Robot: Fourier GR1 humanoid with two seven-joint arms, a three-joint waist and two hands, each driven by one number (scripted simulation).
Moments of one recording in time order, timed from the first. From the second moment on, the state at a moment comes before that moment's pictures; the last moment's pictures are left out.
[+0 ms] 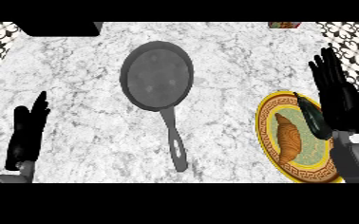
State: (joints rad) left arm -0.02 0.50 -0.11 -1.37 0.15 0.38 0.20; right arm -0.22 -0.49 0.10 -1.36 -0.49 -0.19 -0.20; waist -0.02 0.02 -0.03
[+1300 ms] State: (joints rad) left arm -0.17 0.36 -0.08 -1.56 0.30 0.24 0.18; right arm -0.11 -1.10 0.08 -1.46 -0.08 0.23 -0.27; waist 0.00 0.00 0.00
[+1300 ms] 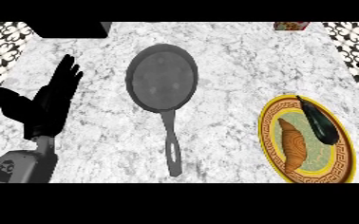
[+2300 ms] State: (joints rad) left arm -0.17 0.34 -0.07 -1.58 0.27 0.21 0.20; right arm -0.37 -1.03 0.45 -1.56 0.28 0.66 0.15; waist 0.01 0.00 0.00
